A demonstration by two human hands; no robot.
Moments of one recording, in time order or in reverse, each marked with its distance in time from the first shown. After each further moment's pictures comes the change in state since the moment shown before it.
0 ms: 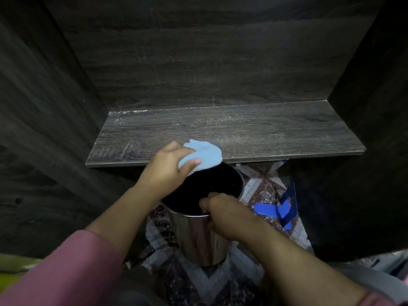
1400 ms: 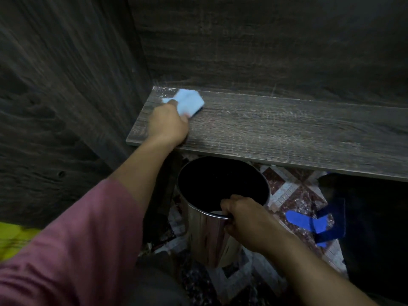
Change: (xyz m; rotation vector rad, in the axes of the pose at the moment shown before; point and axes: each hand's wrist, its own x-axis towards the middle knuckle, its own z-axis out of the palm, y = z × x) left_hand 0.056 -0.096 -0.038 0.283 0.145 -0.586; right_hand 0.044 -0.020 0.028 0.148 -0.092 -0.031
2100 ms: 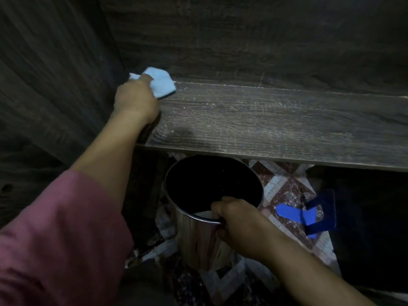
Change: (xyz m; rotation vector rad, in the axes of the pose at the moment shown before) left_hand 0.049 -0.010 -0.001 0.063 -0.011 -0.002; right_hand -0.001 0.004 0.002 0.035 0.005 0.009
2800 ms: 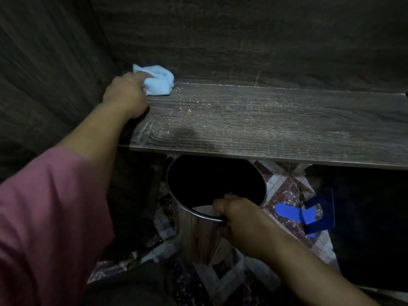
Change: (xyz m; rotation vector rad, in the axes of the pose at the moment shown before) left_hand 0.026 -0.018 0.006 -0.034 -0.015 0.183; right_hand -0.004 0.006 -0.008 0.054 0.029 -0.003
